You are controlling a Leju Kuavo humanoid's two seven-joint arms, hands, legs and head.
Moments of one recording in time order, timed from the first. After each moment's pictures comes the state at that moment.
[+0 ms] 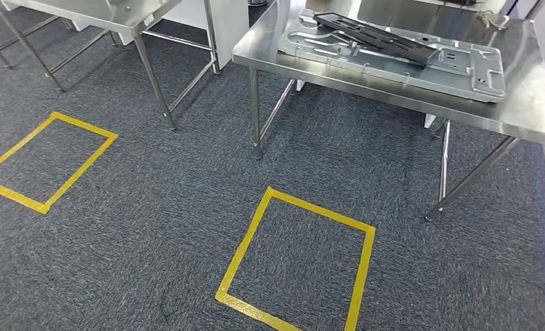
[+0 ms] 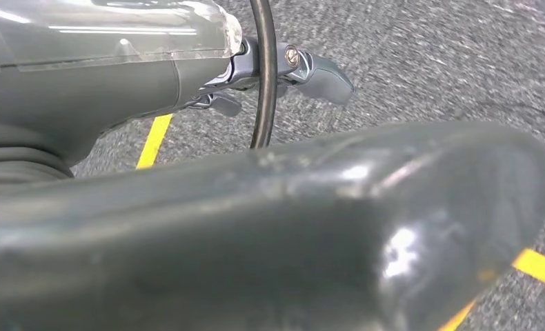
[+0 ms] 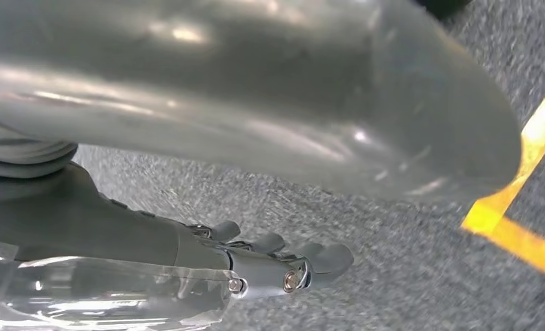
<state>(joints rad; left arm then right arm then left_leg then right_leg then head) -0.01 -0.05 0.67 -0.23 -0.61 0.13 -0.40 -0.01 0.12 -0.68 -0.19 0.67 -0.25 -0.22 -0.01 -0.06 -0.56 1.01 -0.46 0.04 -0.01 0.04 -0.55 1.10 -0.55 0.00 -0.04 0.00</state>
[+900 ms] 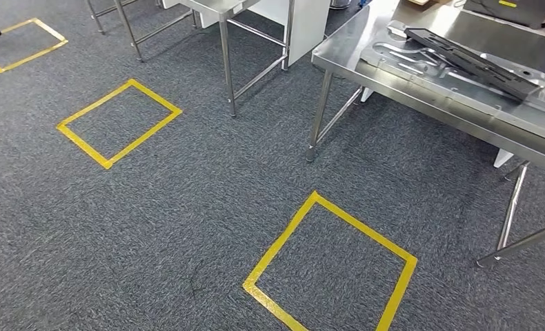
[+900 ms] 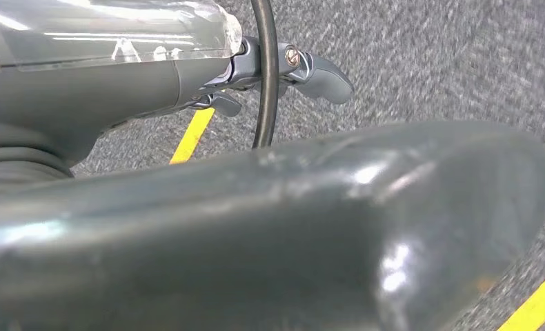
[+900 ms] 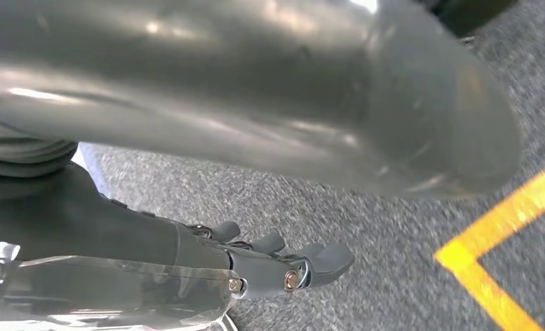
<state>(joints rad) 0.00 -0.06 0.64 -0.22 -0.69 0.14 -0.40 -0.02 0.10 -0.67 -0.18 0.70 -0.22 -0.13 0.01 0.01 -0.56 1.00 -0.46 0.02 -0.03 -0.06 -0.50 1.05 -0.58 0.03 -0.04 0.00</state>
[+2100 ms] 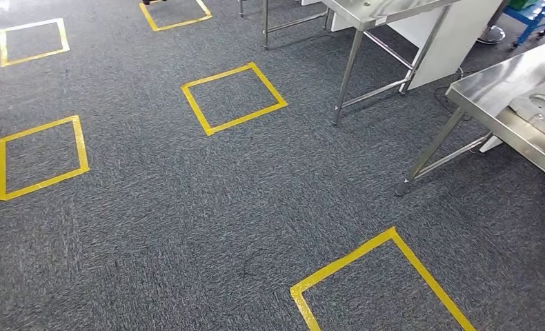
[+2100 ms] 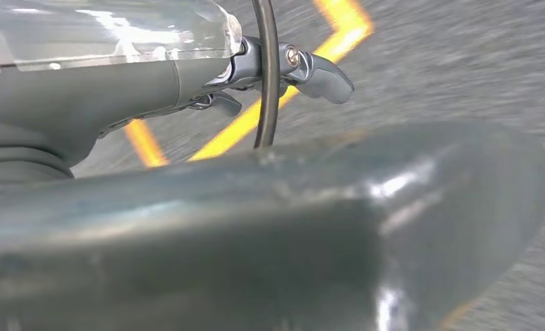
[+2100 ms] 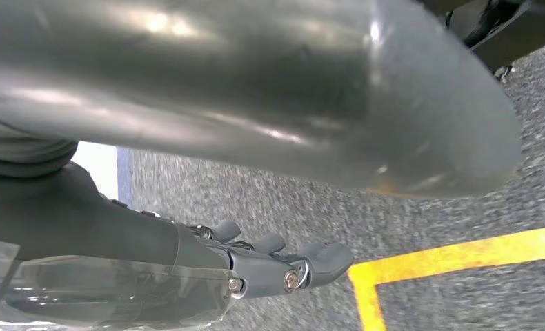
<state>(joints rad) -0.01 -0.07 0.64 -0.22 -0.72 0.10 -0.26 -0.01 0.12 -0.68 -0.17 0.73 -0.15 -0.10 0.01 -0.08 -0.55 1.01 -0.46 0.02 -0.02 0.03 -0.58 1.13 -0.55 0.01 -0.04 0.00</state>
